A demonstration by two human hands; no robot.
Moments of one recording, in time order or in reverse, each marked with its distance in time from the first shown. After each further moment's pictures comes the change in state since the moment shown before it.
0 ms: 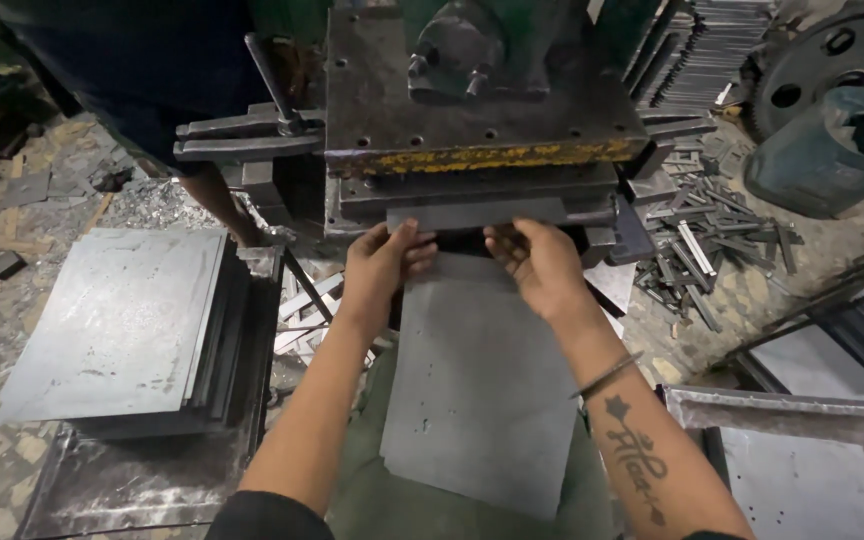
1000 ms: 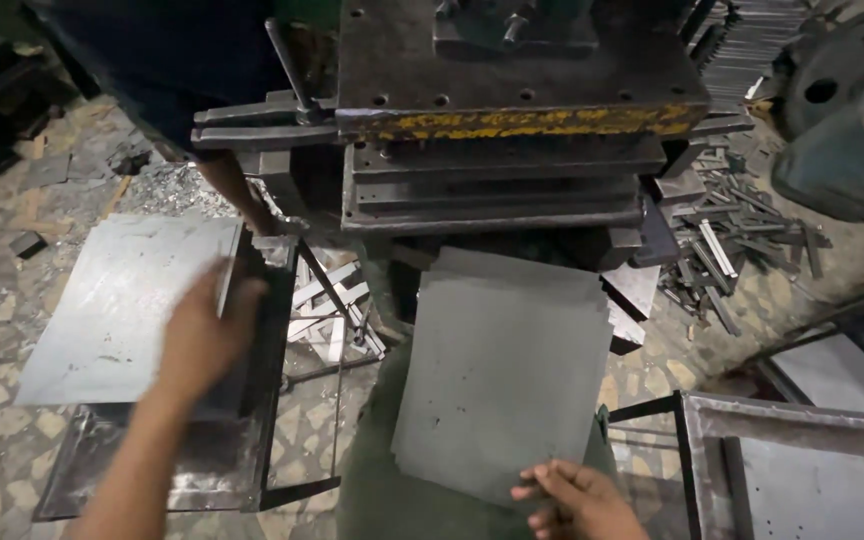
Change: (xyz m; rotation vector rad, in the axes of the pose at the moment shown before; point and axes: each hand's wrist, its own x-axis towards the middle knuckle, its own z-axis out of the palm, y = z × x) left_hand -0.092 0.063 -0.185 1.278 0.189 0.543; right_hand -0.228 0.110 -0.157 -0.448 0.043 0.751
